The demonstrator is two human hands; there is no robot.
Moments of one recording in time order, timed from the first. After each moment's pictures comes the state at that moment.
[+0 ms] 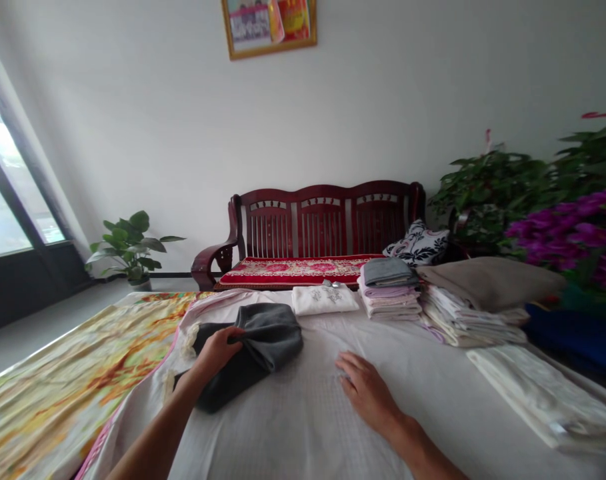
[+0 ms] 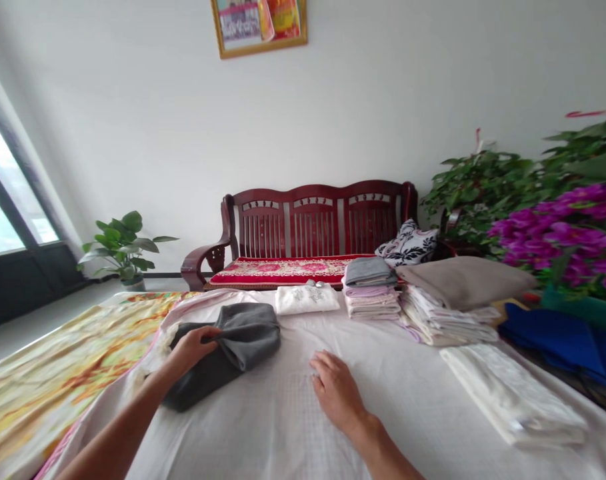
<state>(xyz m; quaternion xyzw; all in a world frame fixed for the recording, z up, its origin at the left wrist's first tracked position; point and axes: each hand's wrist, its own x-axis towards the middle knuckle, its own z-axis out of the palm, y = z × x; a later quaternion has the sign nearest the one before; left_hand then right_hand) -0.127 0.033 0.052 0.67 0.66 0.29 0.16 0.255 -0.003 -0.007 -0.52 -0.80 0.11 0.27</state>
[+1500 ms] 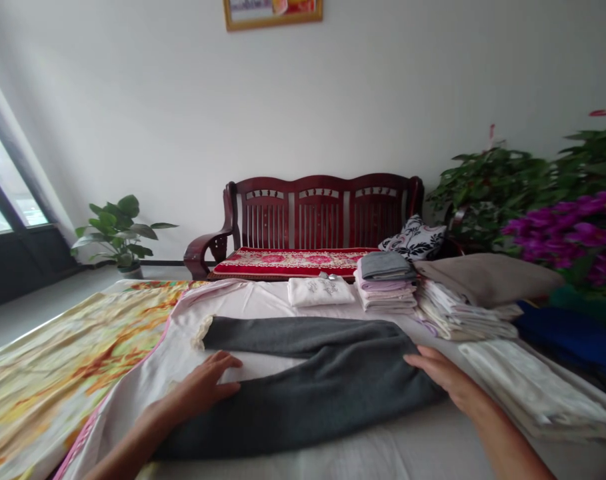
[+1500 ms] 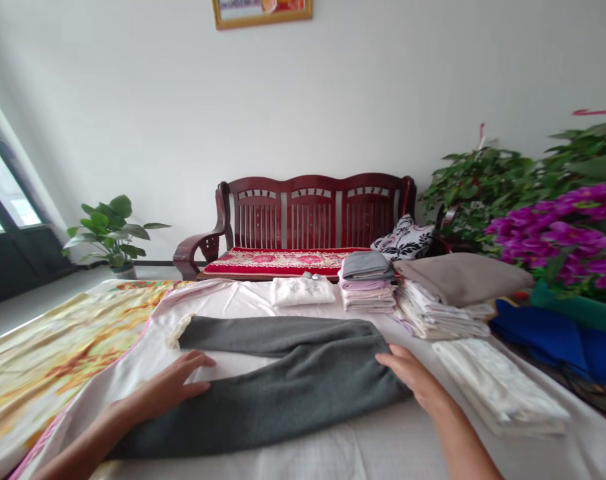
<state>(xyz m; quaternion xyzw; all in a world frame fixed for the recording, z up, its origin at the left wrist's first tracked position) -0.123 -0.040 0.041 0.76 0.60 0.13 0.20 0.390 0.003 0.039 -0.61 -0.46 0.47 0.45</state>
